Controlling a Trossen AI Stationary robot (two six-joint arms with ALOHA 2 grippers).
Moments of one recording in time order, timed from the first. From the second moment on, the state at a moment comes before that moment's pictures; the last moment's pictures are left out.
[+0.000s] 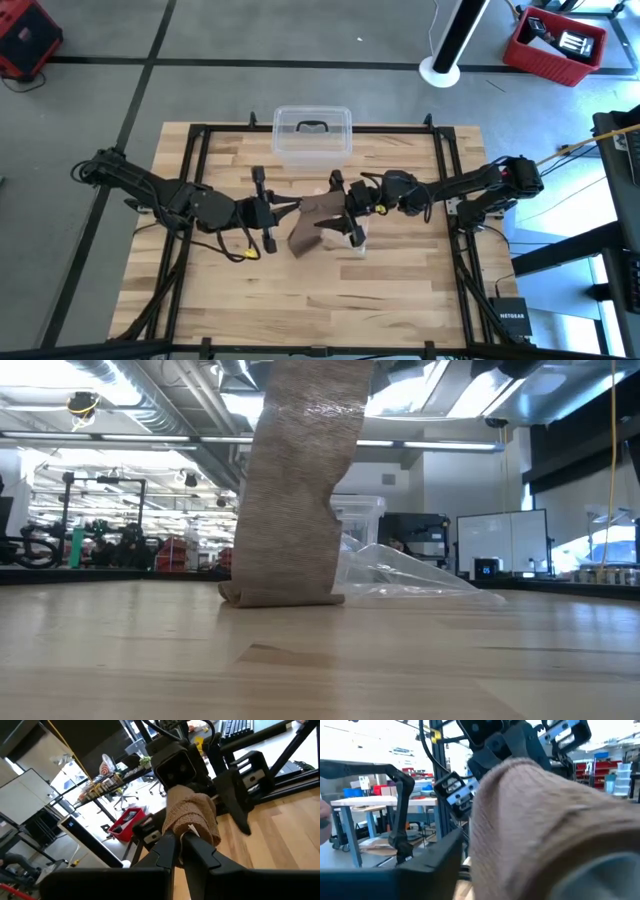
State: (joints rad) left arm -0.41 1.28 1.28 -0.19 -0.75 0.38; right arm 0.09 1.52 0.92 0.83 -0.25 0.10
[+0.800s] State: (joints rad) left arm -0.37 1.31 1.28 -0.07 -1.07 0.67; right arm 0.15 1.52 0.92 0.88 -0.26 0.16
